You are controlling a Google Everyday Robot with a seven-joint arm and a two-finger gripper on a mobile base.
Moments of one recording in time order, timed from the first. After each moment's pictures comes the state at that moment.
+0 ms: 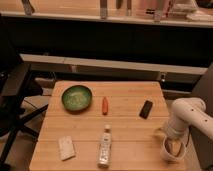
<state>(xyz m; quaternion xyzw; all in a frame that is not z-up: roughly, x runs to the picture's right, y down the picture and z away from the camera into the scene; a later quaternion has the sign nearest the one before) 0.316 0.289 0.739 -0.42 -0.13 -0.09 0.89</state>
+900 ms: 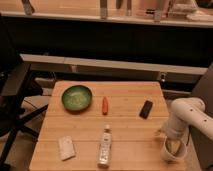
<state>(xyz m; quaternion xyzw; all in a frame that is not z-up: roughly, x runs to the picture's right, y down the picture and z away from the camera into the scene) 0.312 0.290 0.740 -0.42 -0.13 -0.10 0.89</state>
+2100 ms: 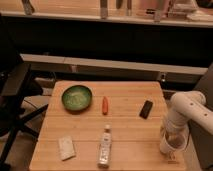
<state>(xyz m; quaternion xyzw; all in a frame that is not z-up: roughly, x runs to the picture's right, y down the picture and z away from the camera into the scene) 0.315 0.254 0.724 -0.41 -0.11 -0.11 0.90</state>
